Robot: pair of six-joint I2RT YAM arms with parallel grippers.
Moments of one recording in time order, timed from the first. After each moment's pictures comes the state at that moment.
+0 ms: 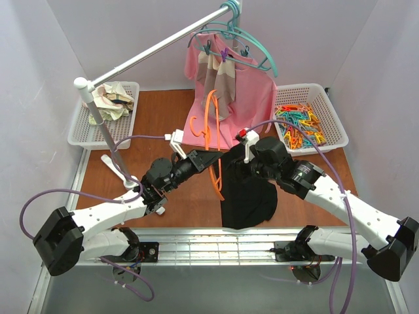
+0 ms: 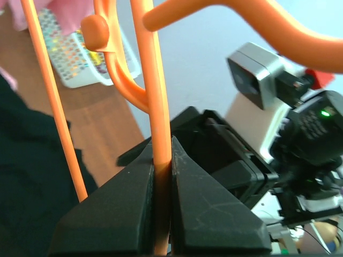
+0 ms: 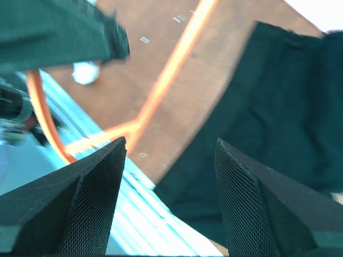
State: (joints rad) left arm -0.84 1.11 0.57 0.64 0.06 -1.04; right arm 0.85 1.06 1.00 -0.54 -0.12 0.30
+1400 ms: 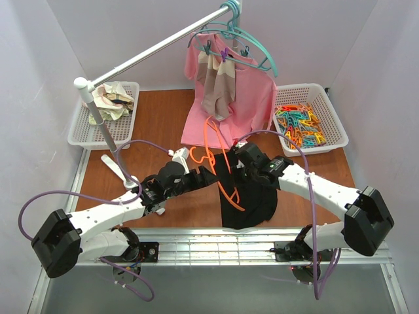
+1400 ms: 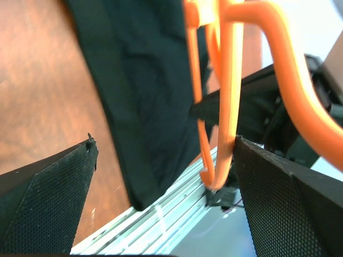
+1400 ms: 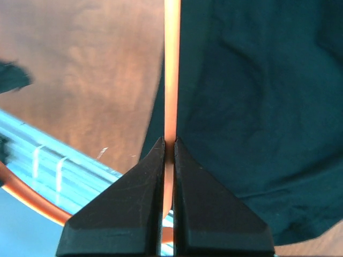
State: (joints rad) left arm -0.84 1.10 0.56 0.07 0.03 -0.97; right arm 0.81 1.32 0.92 -0.57 -0.08 0.51
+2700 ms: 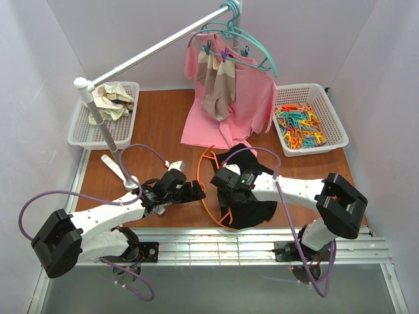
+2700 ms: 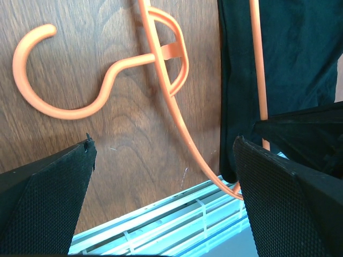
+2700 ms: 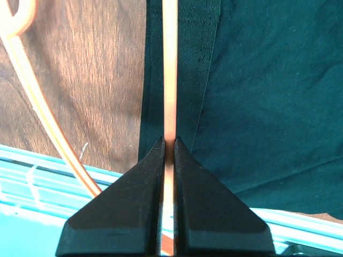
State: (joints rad) left arm -0.84 1.10 0.53 -0.27 -0.04 -0.89; right arm 1.08 1.53 0.94 -0.67 0.12 0.84
